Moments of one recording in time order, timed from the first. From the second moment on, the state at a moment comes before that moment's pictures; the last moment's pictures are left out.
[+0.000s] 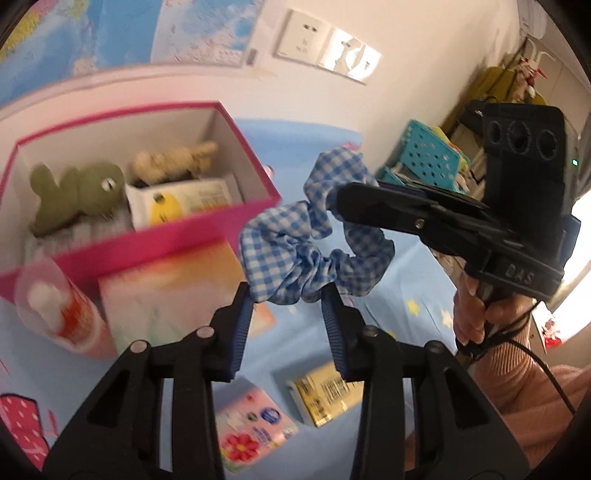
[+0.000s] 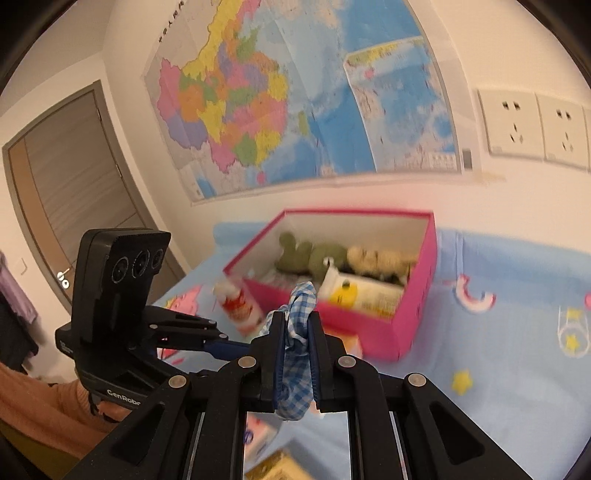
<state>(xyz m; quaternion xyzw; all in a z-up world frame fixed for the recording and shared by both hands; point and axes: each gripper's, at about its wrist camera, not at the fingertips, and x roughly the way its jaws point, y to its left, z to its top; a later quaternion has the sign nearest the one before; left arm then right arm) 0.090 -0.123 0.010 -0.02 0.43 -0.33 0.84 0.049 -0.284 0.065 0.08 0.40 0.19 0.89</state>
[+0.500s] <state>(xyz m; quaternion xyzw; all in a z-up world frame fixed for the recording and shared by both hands) 0.176 -0.128 0.016 0.00 0.45 -0.25 0.86 0.142 -0.292 0.052 0.06 0.41 0.17 0.89</state>
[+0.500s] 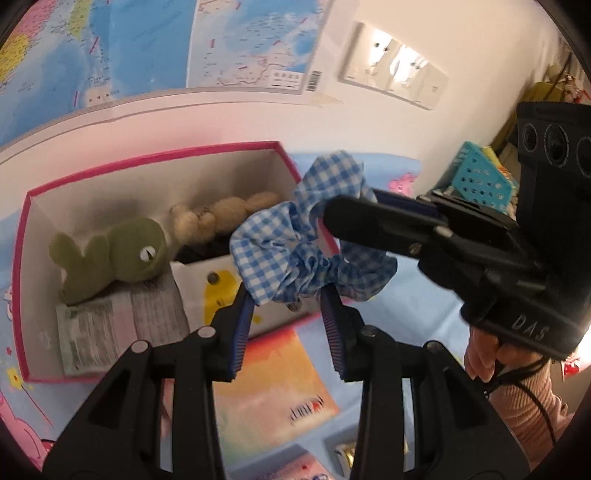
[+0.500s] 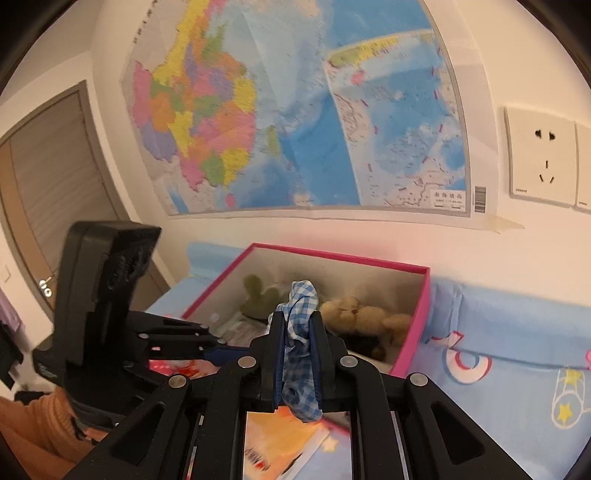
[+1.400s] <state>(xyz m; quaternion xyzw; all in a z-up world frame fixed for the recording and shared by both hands) 0.166 -0.118 0.012 0.01 0.42 -0.23 0.88 0.142 -0.307 0.026 0.03 0.42 0.08 0.90</state>
